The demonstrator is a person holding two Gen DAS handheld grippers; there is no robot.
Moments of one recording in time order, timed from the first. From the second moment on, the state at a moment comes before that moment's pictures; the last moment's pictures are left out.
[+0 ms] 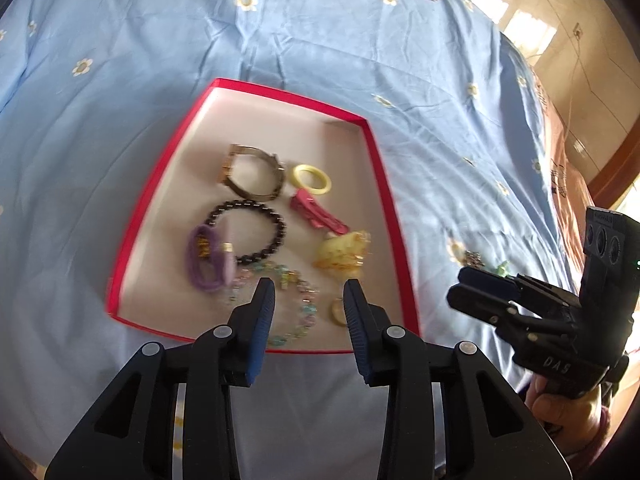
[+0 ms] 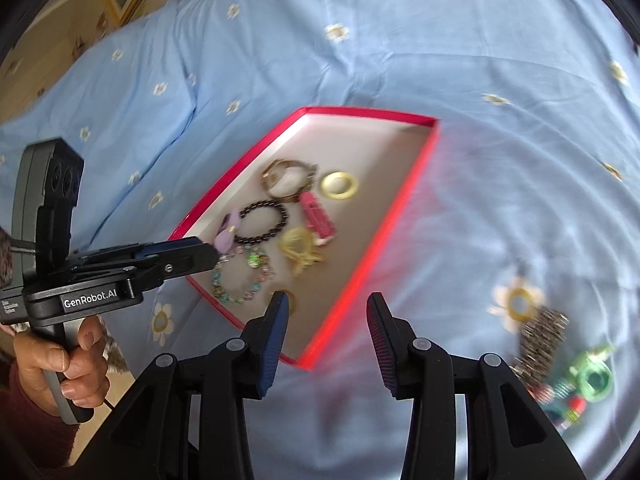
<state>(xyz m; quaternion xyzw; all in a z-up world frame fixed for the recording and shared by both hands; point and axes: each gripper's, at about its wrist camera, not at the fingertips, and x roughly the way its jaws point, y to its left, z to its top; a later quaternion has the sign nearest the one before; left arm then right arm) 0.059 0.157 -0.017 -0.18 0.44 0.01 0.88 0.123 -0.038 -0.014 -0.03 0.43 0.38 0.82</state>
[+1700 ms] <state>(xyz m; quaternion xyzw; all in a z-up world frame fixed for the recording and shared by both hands) 0.145 -0.043 -0.045 -0.09 0.52 -0.19 0.83 0.166 -0.209 -0.048 0.07 0.46 0.23 0.86</state>
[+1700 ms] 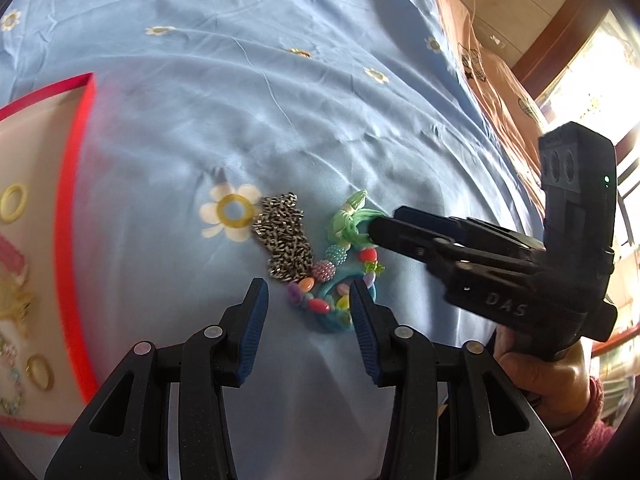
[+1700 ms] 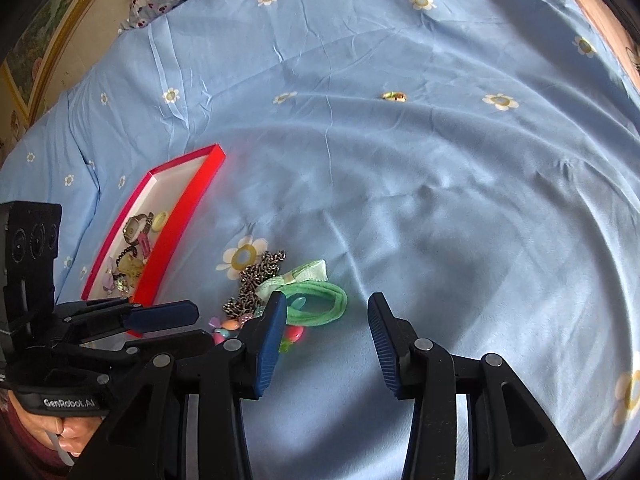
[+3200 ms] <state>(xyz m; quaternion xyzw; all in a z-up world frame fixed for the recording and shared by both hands) 0.069 0.077 0.013 -0.18 0.42 -0.12 0.88 0.136 -0.129 -0.016 0.04 0.42 0.31 0.85</state>
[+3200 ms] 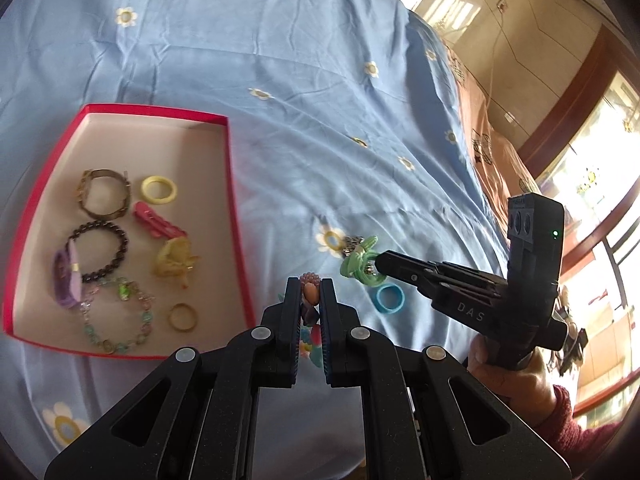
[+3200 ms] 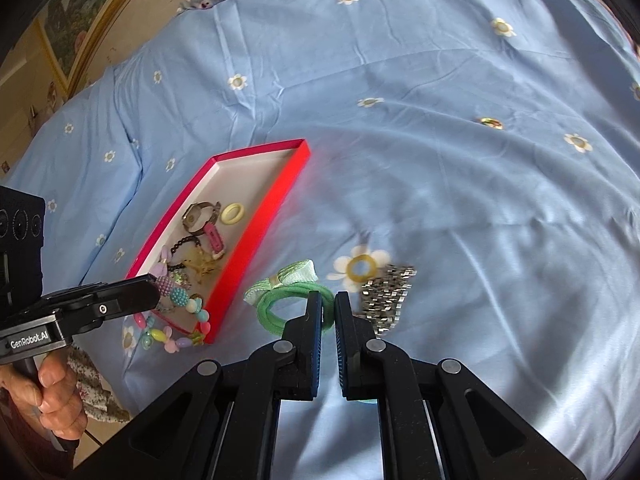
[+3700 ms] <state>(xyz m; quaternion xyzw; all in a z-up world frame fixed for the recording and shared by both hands) 0.043 0.143 0.019 -0.21 0.39 -0.05 0.89 0.125 -0.068 -0.009 0.01 0.42 0.37 0.83</state>
